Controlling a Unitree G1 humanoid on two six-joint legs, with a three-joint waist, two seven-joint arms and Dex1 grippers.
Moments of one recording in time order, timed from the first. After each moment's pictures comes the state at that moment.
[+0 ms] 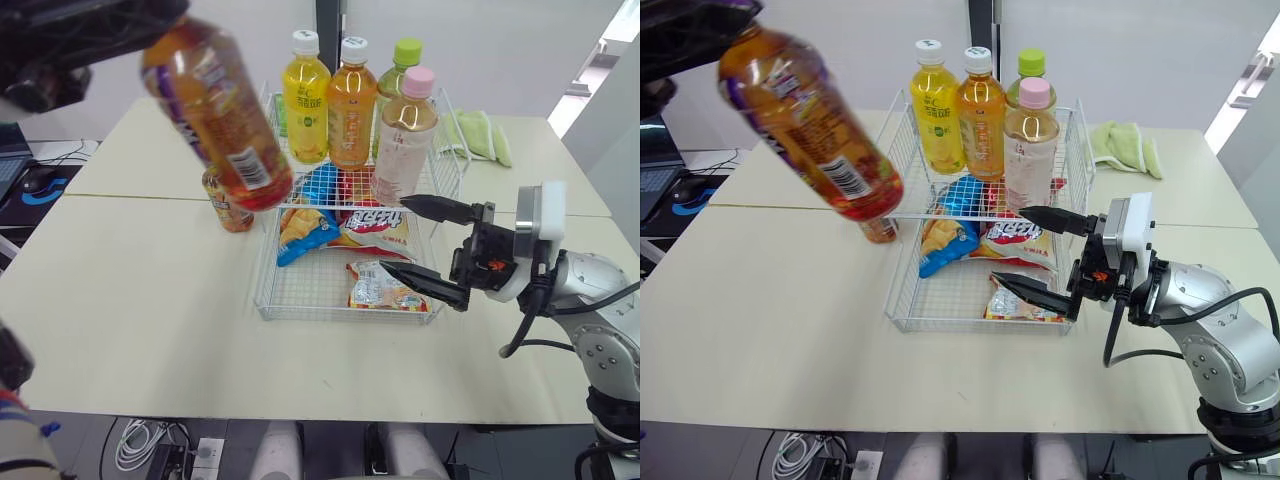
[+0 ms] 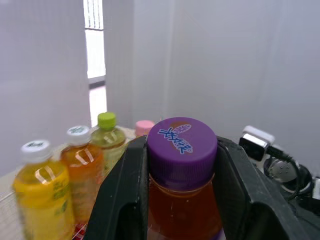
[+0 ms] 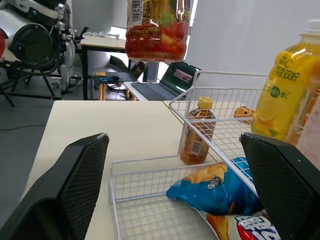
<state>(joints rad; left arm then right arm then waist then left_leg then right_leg) -1.16 1.05 0.28 0.01 -1.23 1.13 -0.89 -0.34 -0.64 -0.11 -0.64 0.77 0.52 0.77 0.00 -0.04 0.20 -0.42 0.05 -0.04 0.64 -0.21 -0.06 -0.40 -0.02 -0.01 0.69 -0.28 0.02</state>
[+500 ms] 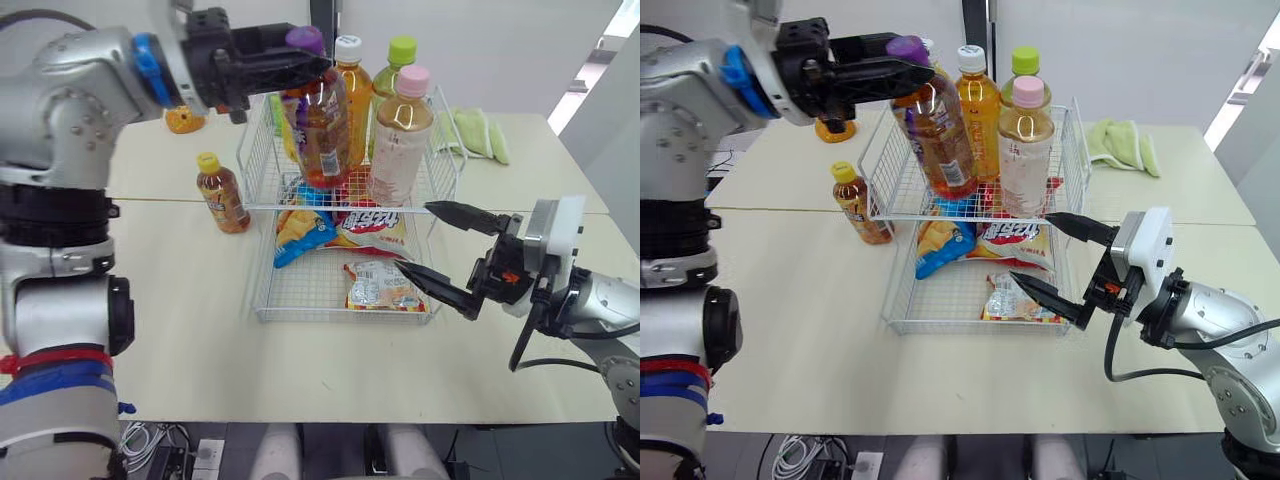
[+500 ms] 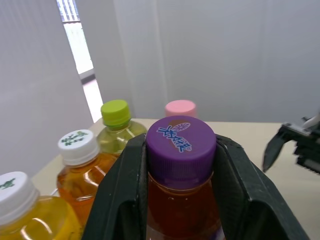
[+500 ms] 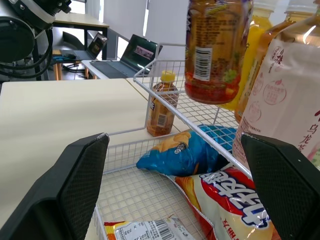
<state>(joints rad) -1.27 0.72 -0.04 0.30 -0.63 0.59 -1.12 -0.21 -0.70 -0.19 -0.79 0.78 0.59 0.60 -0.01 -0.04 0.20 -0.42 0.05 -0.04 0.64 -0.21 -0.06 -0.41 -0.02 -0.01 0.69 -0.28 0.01</state>
